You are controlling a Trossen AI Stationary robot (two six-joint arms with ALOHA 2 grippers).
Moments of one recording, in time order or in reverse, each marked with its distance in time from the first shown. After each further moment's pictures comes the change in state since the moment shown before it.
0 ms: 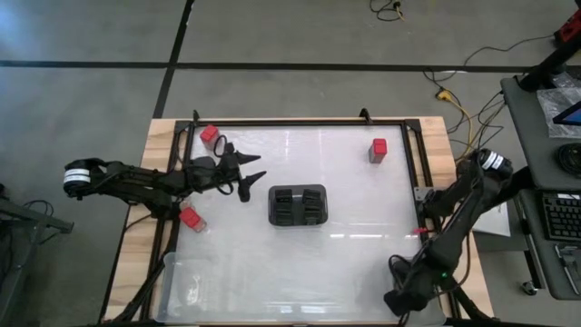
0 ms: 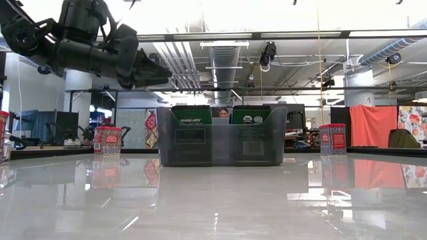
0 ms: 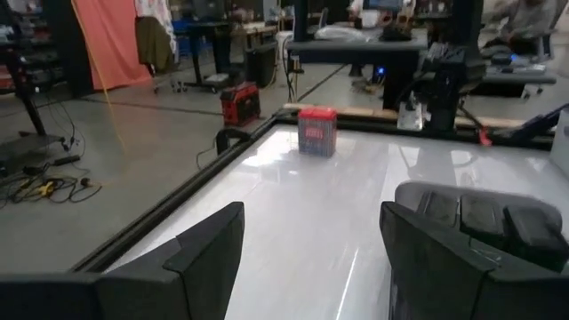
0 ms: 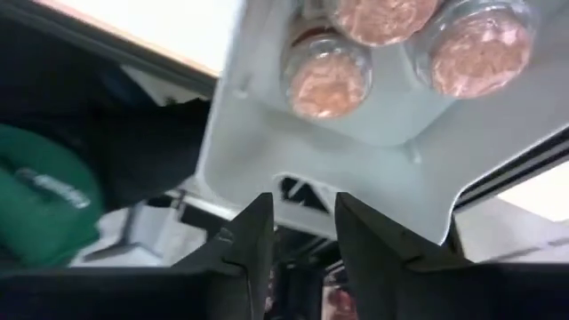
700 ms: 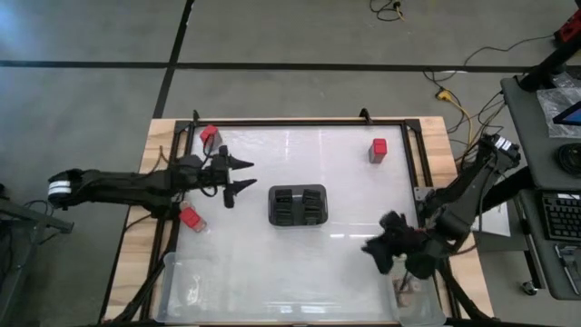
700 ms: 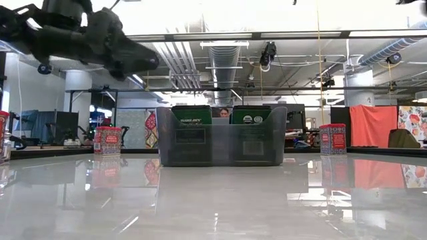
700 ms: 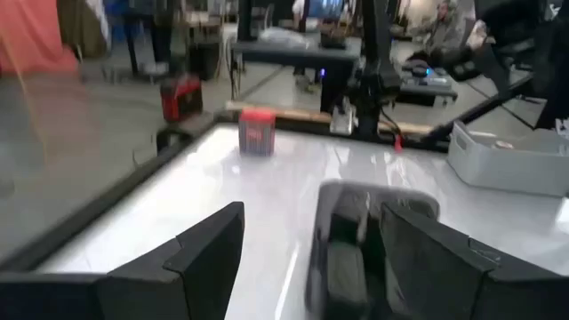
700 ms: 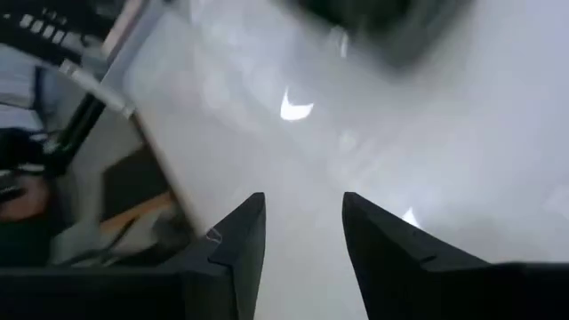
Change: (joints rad) left arm 0.001 -0.306 0.000 -0.316 0.178 -0.073; right arm -0.125 -0.249 0.000 -0.089 1.009 -0.618
